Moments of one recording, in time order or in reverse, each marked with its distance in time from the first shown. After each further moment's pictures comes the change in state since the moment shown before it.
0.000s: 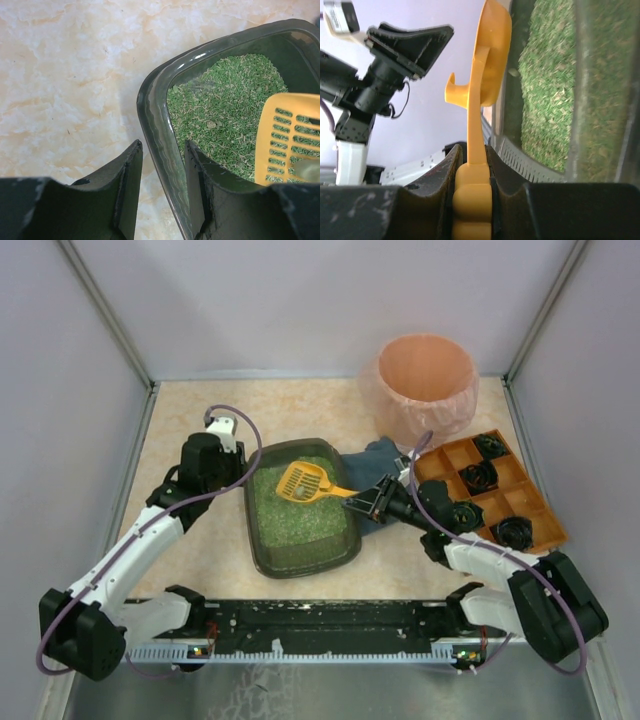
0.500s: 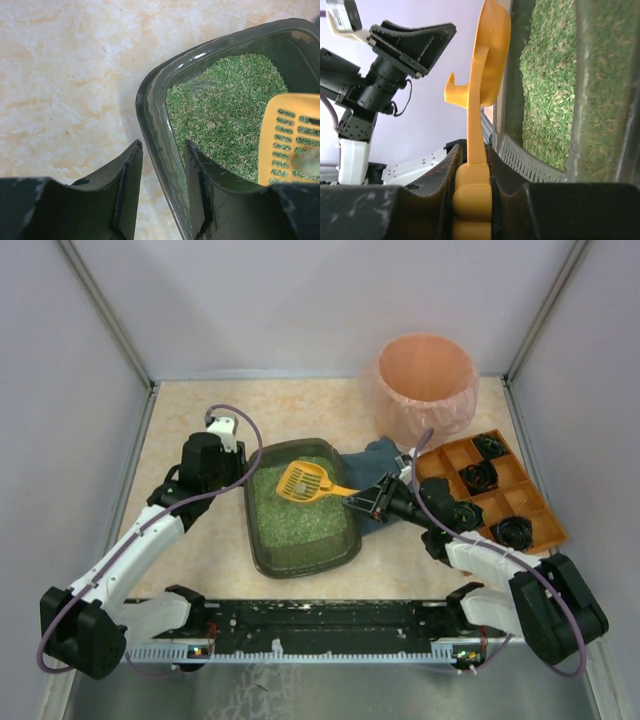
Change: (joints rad) left arm 0.000 0.011 0.000 0.006 0.002 0.000; right arm -0.020 -0.008 0.013 -0.039 -0.024 -0.004
